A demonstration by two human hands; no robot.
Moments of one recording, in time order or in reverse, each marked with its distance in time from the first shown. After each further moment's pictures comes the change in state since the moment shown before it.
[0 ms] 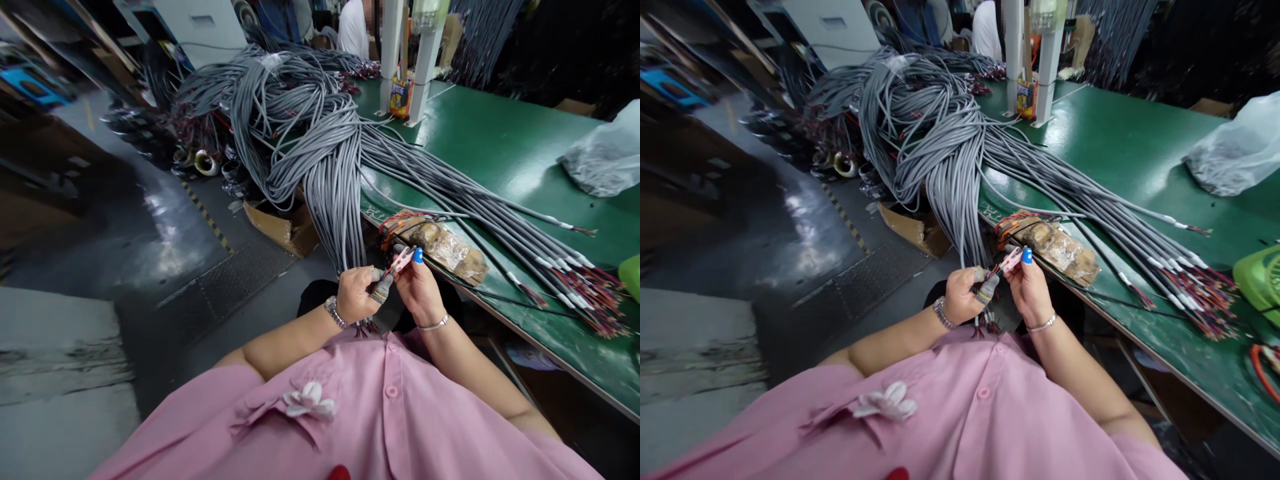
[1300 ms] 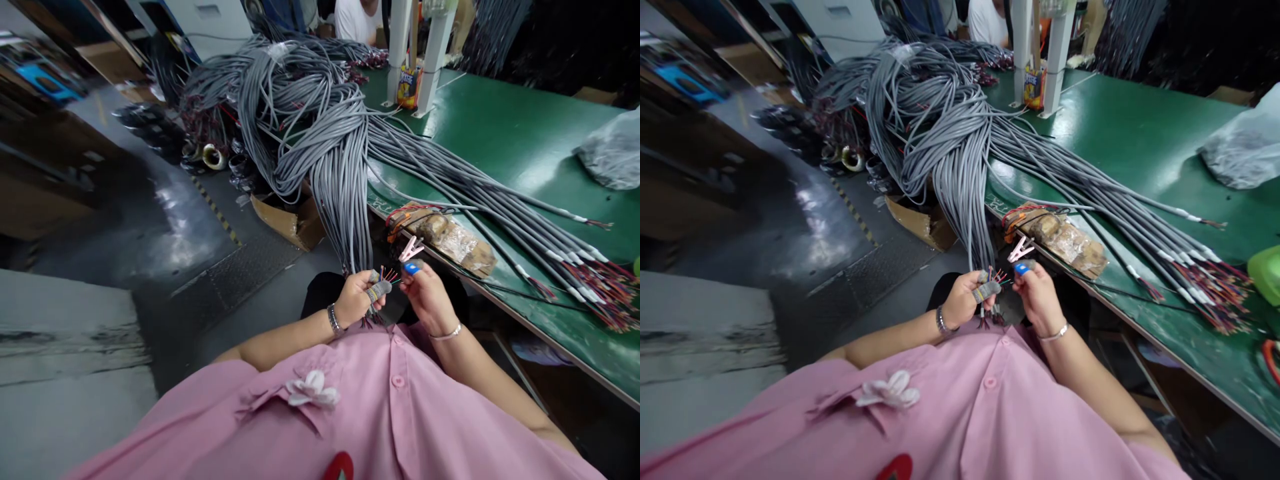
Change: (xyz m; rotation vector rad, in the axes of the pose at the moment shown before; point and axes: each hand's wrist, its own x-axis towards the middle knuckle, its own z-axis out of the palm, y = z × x) left_hand -0.031 -0.007 -0.002 -0.543 -0.234 -0.491; right_hand -0.037 -0.007 -0.007 -0.256 0.012 0.073
